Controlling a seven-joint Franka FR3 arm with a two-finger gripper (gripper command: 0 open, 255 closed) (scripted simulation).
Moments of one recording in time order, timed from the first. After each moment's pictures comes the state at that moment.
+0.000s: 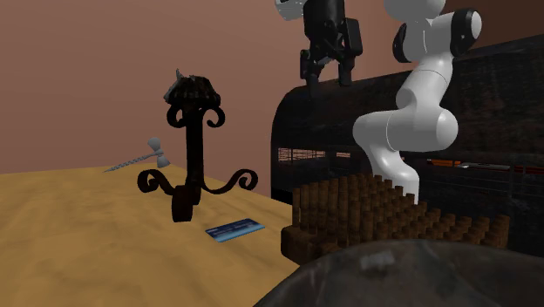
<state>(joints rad) 0.02 -0.81 0.00 -2.44 0.07 1.58 0.17</state>
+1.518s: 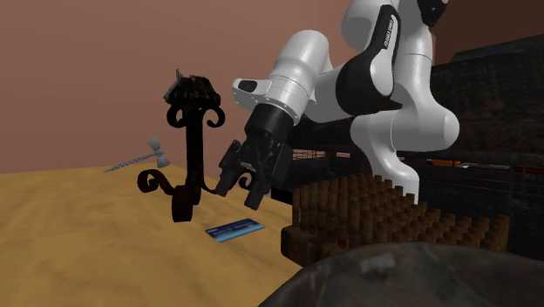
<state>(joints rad) 0.22 -0.35 -0.22 -2.85 0.09 3.07 -0.23</state>
